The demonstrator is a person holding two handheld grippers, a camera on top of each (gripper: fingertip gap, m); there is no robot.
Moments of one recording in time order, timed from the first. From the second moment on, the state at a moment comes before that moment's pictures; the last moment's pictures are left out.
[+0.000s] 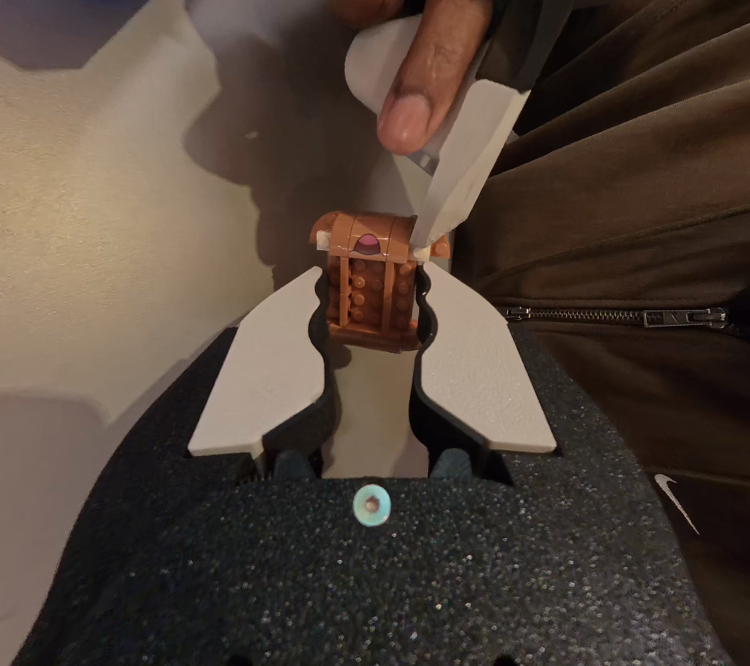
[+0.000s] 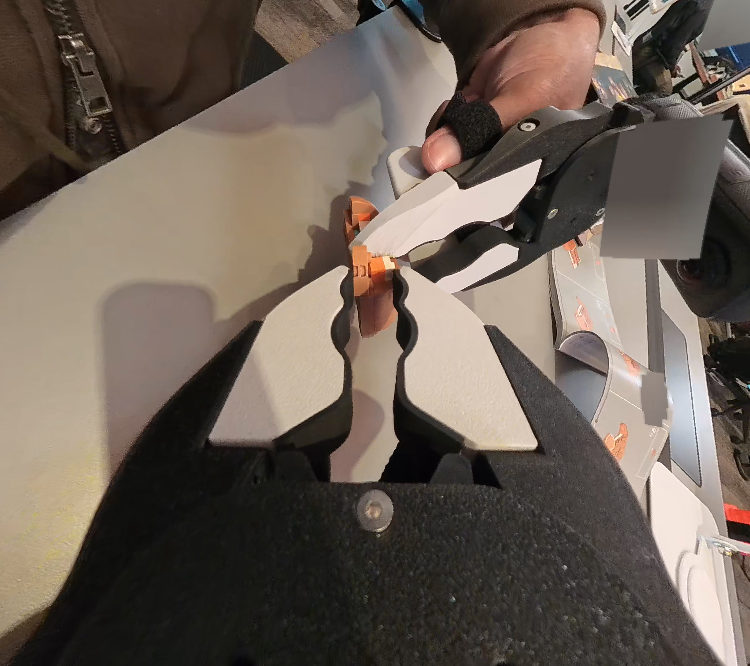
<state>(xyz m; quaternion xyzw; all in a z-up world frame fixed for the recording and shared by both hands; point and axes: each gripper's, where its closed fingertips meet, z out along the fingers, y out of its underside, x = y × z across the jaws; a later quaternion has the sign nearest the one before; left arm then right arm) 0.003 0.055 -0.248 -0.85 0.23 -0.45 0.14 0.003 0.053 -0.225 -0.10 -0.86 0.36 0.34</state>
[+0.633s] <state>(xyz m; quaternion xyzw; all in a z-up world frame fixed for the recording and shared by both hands) 0.010 0.055 -0.241 -0.85 0.23 -0.46 0.14 0.010 0.055 -0.217 -0.09 -0.87 0.37 0.33</state>
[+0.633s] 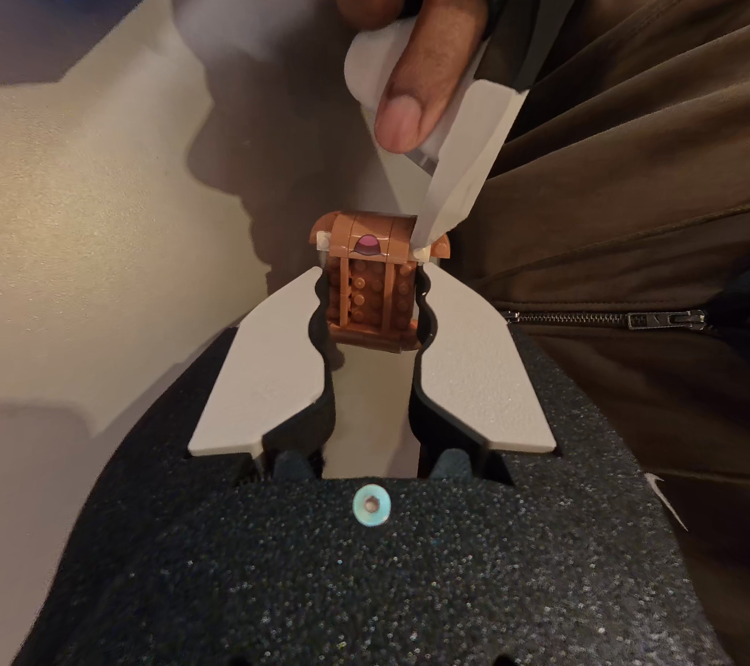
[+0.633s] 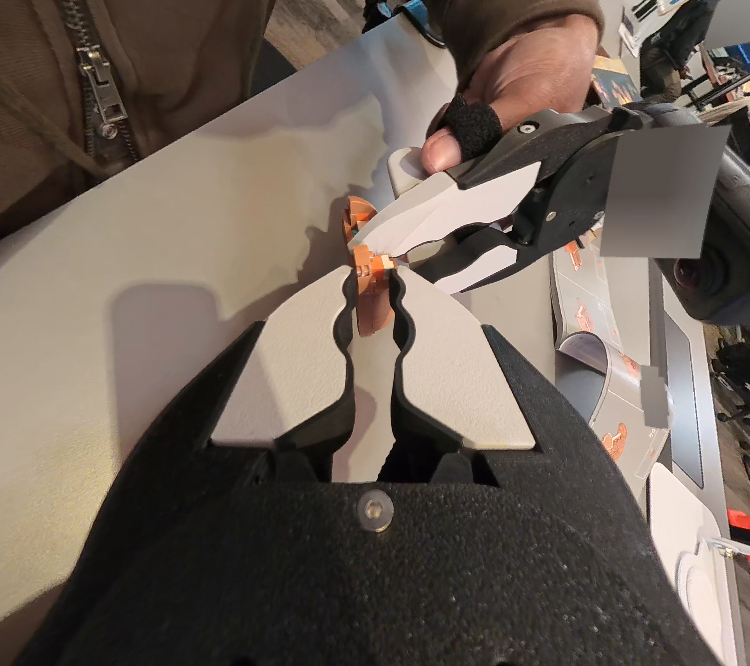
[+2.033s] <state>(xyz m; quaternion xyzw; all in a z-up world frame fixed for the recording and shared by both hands) -0.051 0.099 -0.289 -0.72 0.62 -0.04 0.30 -0.022 0.107 -0.217 -0.41 -0.69 0.41 0.44</state>
